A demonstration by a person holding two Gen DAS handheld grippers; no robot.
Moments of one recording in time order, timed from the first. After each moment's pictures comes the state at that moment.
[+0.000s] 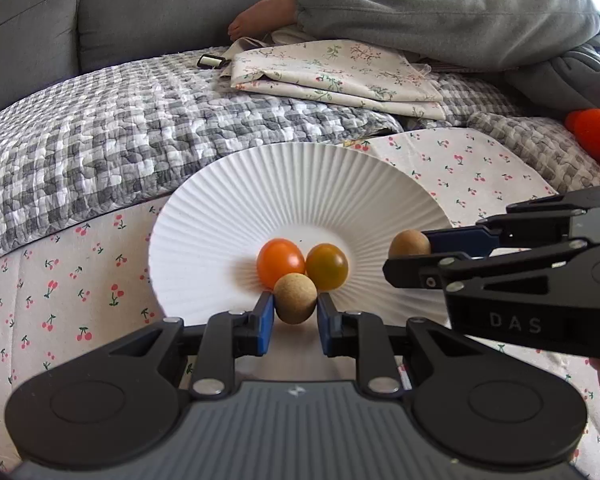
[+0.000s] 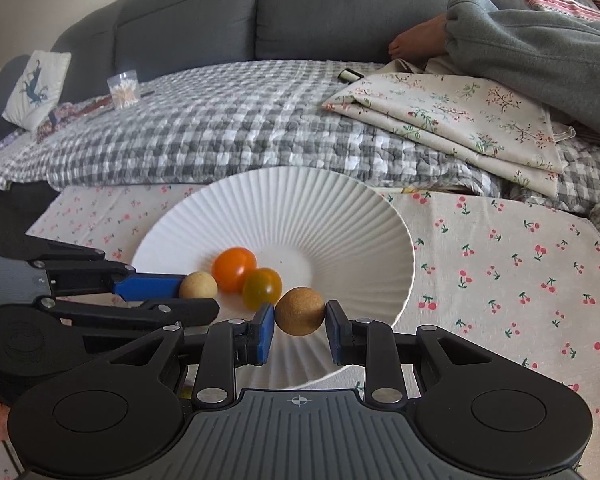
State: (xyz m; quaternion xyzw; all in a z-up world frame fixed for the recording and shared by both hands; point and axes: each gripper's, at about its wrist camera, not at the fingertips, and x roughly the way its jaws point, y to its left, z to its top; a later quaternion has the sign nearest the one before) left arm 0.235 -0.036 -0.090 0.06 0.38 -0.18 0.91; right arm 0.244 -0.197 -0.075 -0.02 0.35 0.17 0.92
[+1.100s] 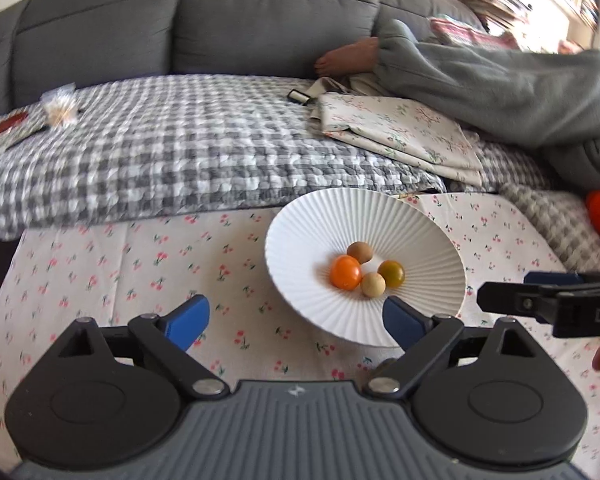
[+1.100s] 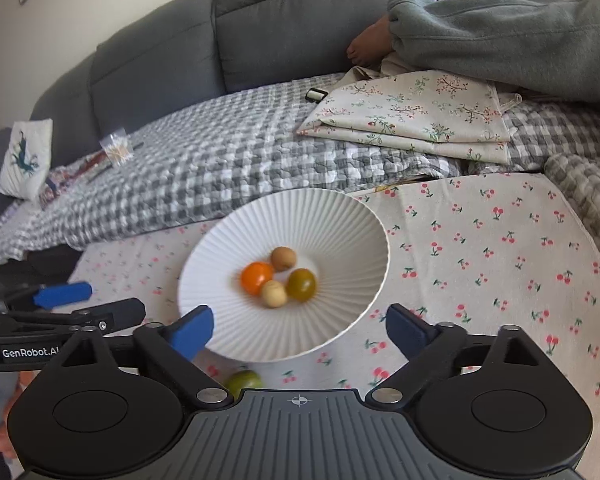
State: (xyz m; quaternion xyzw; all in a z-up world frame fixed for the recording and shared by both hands) left arm 0.172 0.029 -0.020 -0.02 0.36 -0.09 0.93; right arm 0.193 -0.223 -0.024 0.09 0.36 0.14 0.92
